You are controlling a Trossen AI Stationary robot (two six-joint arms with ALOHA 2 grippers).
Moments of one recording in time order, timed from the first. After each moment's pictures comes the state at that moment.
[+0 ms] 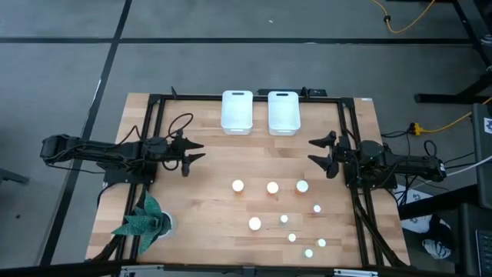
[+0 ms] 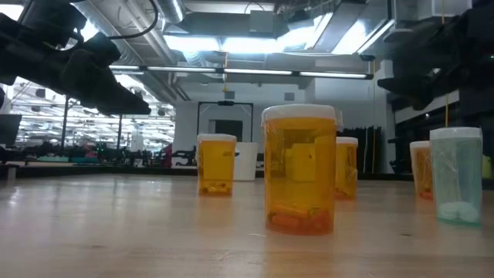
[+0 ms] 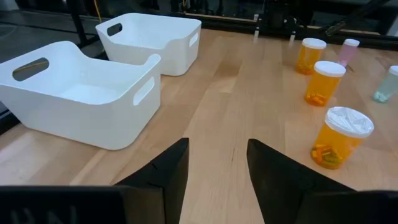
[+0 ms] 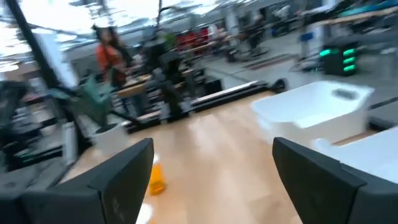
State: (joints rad) left arm 0.09 0.57 0.08 0.19 -0.20 -0.11; right arm -0.05 0.01 0.01 0.05 0.14 0.26
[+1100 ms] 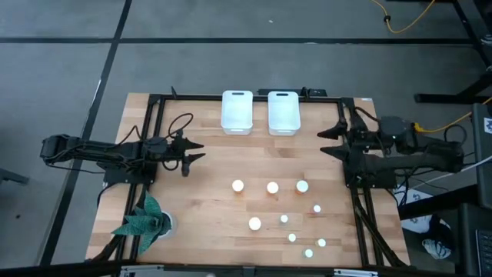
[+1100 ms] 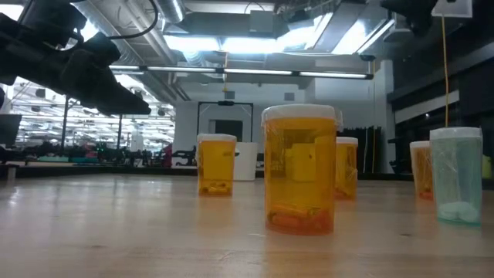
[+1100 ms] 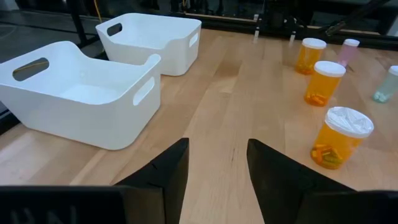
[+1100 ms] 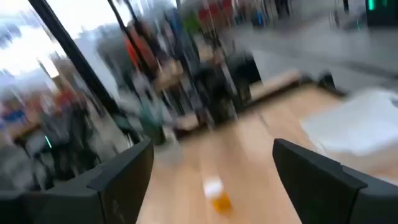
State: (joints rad) left arm 0.09 0.57 0.08 0.19 -0.20 -0.11; right arm -0.05 0.46 0.72 -0.41 -0.05 0.44
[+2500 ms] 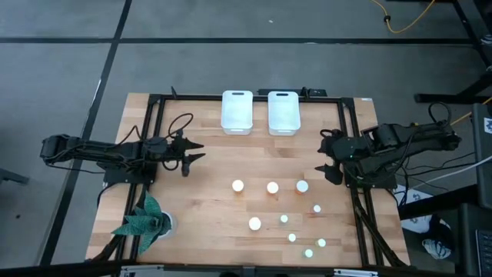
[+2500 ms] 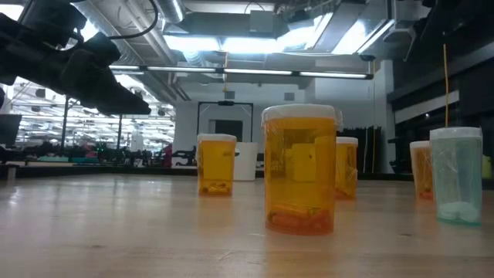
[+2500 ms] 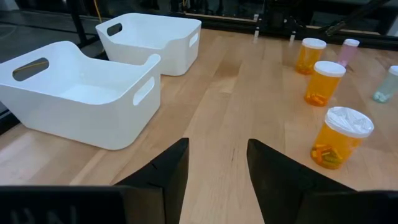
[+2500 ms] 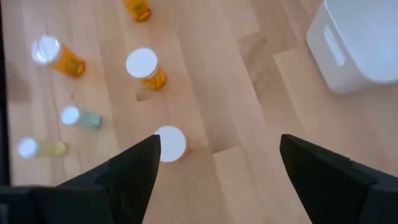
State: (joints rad) left arm 0.09 0.57 0.08 0.19 -0.20 -0.11; right arm 0.22 0.89 0.99 -1.09 0.19 0.42
